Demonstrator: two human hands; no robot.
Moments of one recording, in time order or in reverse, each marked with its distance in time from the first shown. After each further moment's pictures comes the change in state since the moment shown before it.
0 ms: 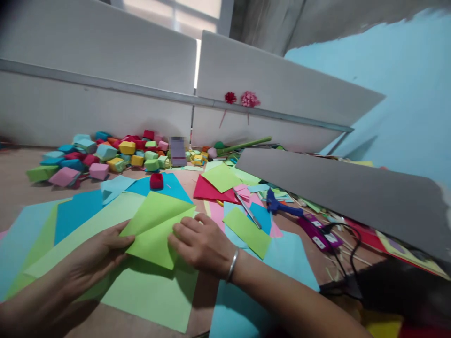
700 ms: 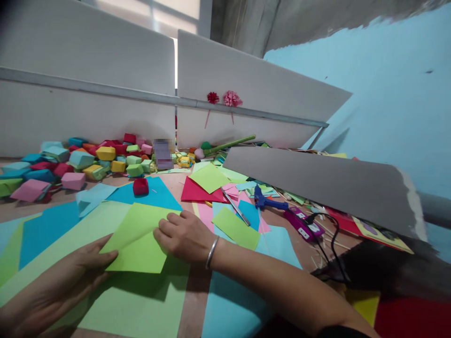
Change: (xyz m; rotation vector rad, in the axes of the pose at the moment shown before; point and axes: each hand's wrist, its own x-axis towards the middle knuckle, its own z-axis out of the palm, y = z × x) left_hand 0.000 -0.002 0.003 0.015 0.036 -0.065; right_hand 0.008 0.014 0.023 -0.095 -0.133 0.002
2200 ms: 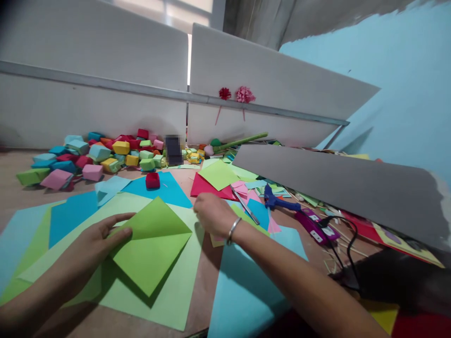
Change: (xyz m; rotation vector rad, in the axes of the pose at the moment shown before) left_hand 0.003 0.004 -0.015 0.604 0.217 0.309; right_hand -0.006 0.036 -0.014 0.193 -0.571 0.502
